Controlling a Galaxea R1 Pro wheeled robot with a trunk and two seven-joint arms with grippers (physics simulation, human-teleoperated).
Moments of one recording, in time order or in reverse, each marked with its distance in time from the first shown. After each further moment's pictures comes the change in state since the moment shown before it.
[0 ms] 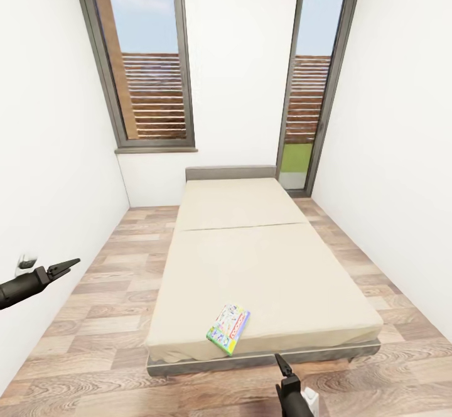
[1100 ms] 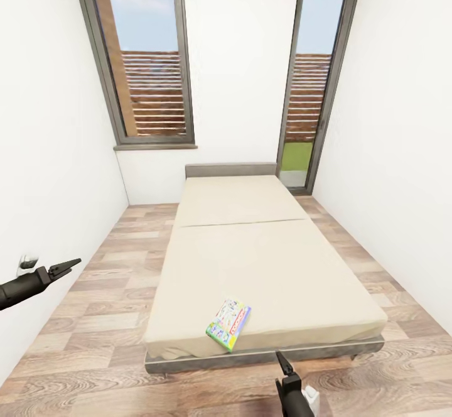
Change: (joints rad) left arm 0.000 -0.004 -0.001 0.000 0.000 0.000 0.000; right arm 0.001 0.000 0.001 0.005 -0.002 -0.004 0.075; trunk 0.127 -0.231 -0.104
